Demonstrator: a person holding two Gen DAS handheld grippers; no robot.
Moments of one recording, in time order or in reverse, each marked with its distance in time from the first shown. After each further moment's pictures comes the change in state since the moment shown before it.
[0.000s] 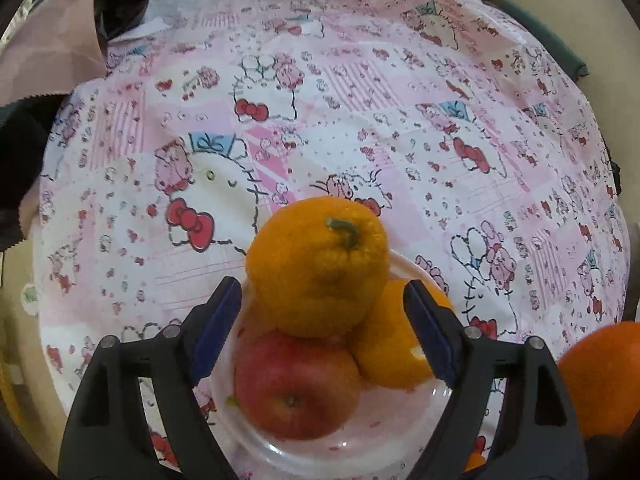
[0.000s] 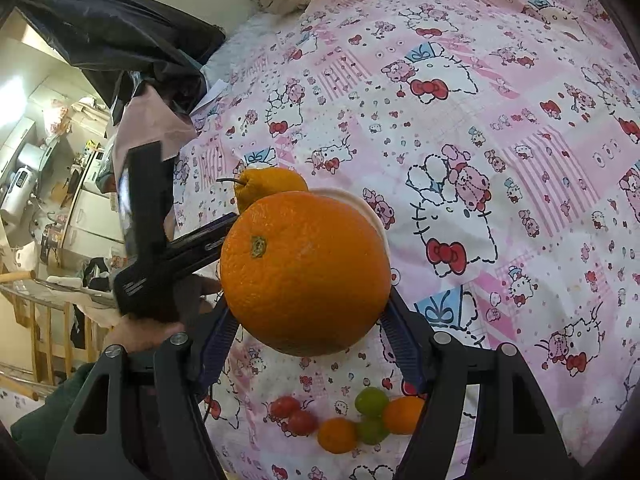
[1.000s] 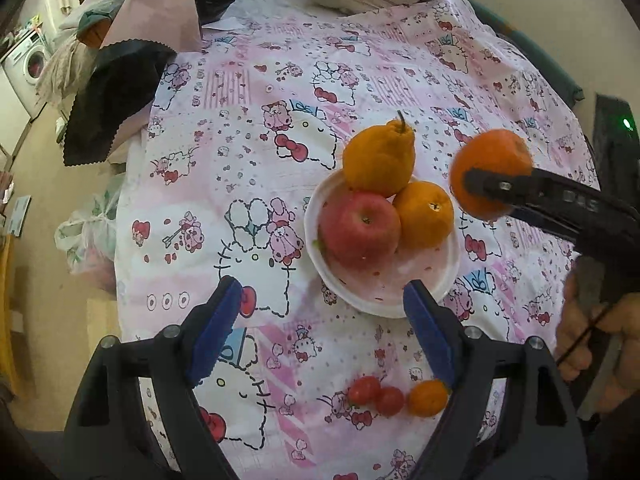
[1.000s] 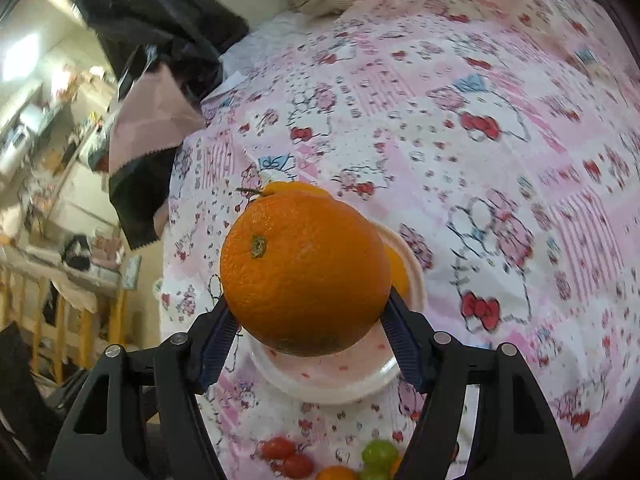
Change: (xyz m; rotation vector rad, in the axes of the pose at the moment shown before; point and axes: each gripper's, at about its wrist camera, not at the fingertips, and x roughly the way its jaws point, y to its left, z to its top) left arm -0.124 0.050 -0.116 -0.110 -0.054 0.044; right arm 0.055 0.048 0.019 -0.177 -0.028 -0.064
